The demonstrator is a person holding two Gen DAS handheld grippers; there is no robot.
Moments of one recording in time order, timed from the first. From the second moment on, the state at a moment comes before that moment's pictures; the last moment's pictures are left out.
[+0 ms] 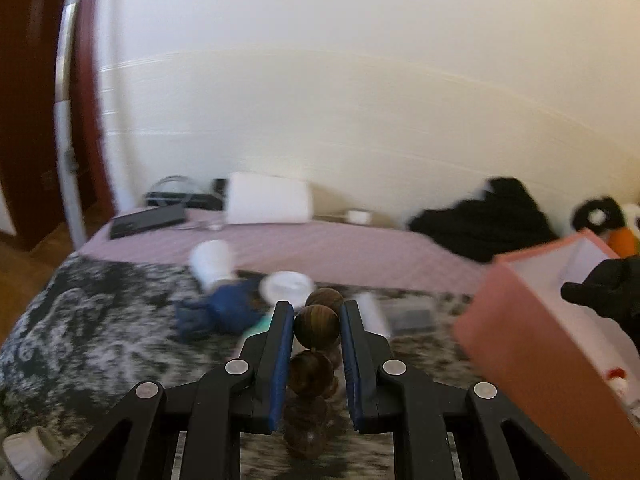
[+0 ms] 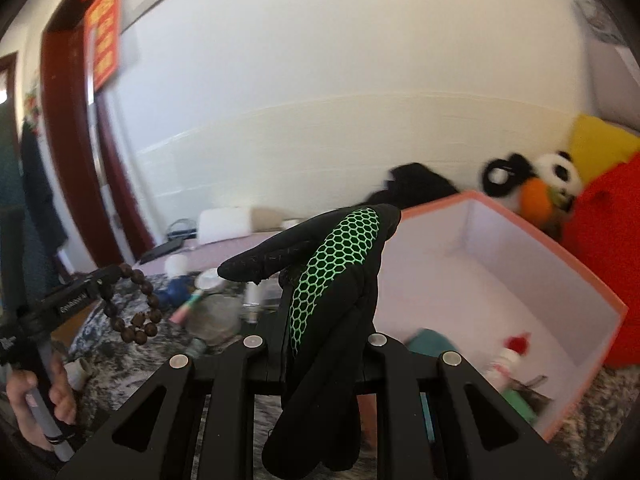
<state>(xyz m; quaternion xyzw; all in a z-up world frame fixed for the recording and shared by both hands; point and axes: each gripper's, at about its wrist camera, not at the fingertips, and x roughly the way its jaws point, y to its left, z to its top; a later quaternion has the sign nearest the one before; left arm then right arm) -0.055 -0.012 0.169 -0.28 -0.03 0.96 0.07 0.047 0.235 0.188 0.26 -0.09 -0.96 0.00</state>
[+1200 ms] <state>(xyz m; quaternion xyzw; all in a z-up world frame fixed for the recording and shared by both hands) 0.012 0.170 0.197 -0.25 0.02 0.95 0.20 0.129 0.358 0.169 0.22 -0.04 -0.97 -0.12</state>
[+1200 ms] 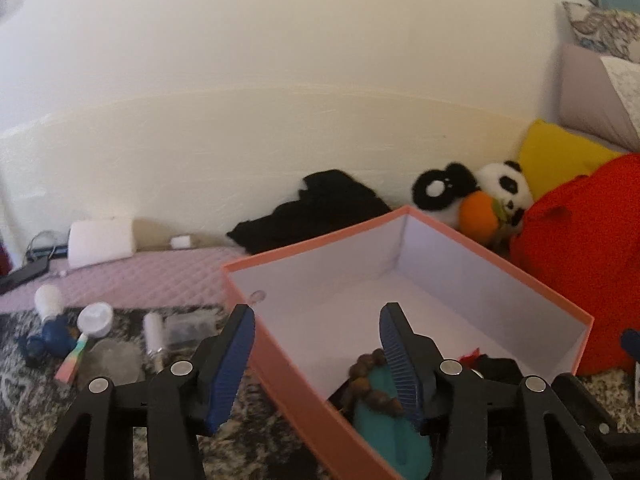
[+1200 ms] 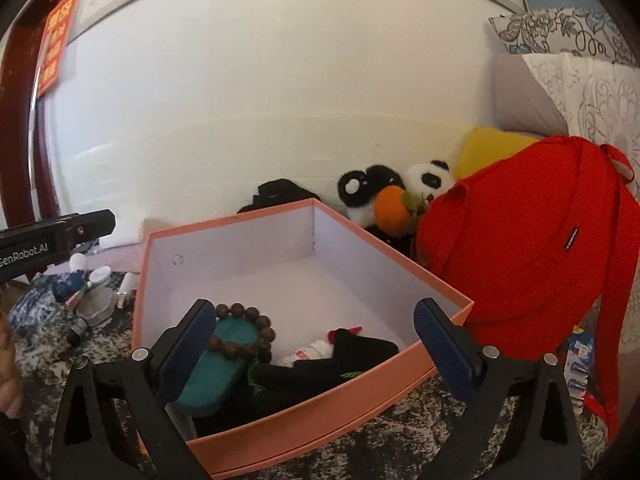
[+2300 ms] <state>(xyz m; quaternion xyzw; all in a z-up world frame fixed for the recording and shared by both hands) -0.089 -0.049 0.061 -0.29 -0.04 0.96 0.02 -0.037 0.131 0.080 0.29 -0.05 -0.95 0.07</state>
